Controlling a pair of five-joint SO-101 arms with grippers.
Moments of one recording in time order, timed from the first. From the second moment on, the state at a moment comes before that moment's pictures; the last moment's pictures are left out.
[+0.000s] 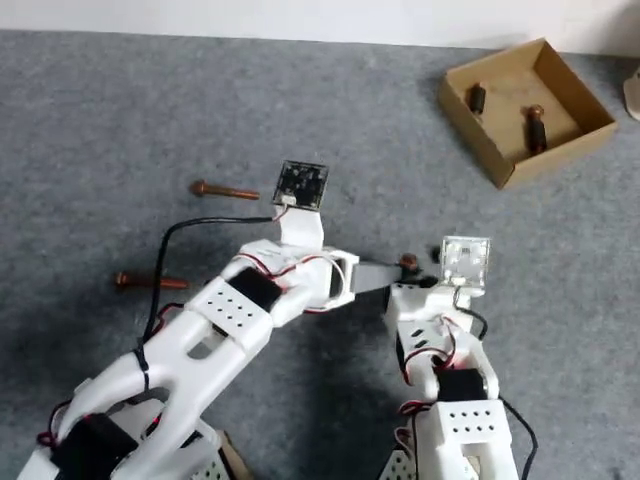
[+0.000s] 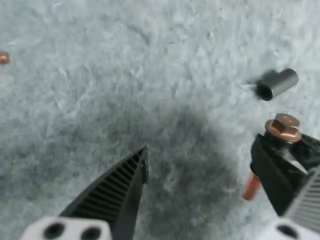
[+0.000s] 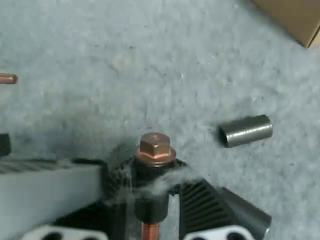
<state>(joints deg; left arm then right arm) 28.8 -23.3 50.6 31.1 28.1 -7.6 -76.6 91.6 24.7 -5.0</state>
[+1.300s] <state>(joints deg) 27.5 -5.7 46.9 27.1 28.1 7.6 -8.2 22.0 40.6 -5.0</state>
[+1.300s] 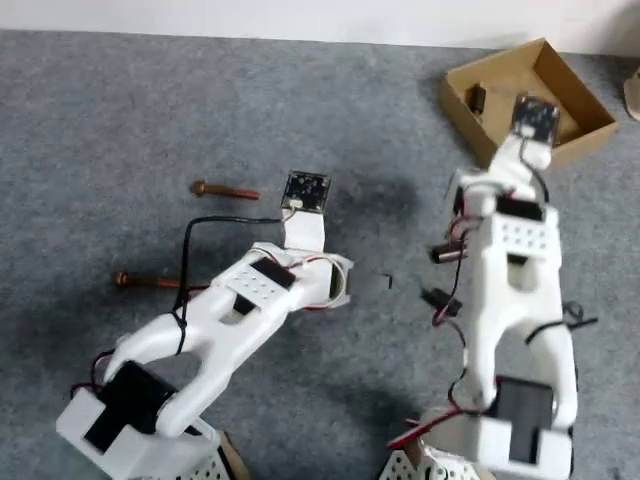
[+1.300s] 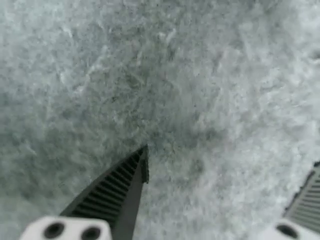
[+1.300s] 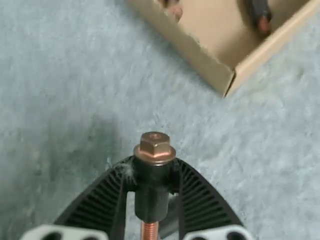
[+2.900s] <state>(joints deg) 27.5 -5.0 46.4 27.1 26.4 17.0 64.4 -74.2 50.7 -1.0</state>
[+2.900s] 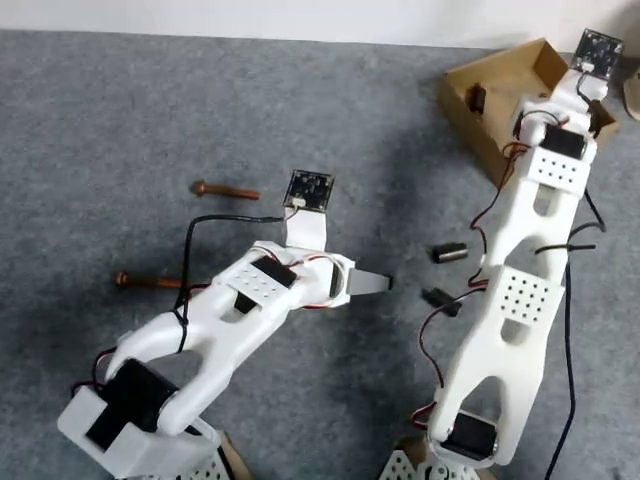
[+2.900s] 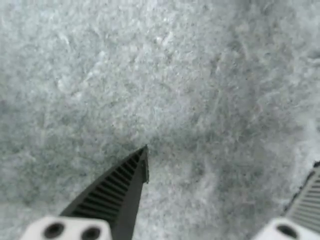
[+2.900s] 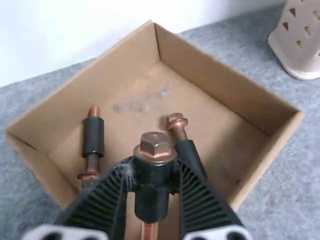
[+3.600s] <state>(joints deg) 27.5 -5.0 46.4 27.1 26.4 15.4 70.8 -78.9 65.1 -0.9</state>
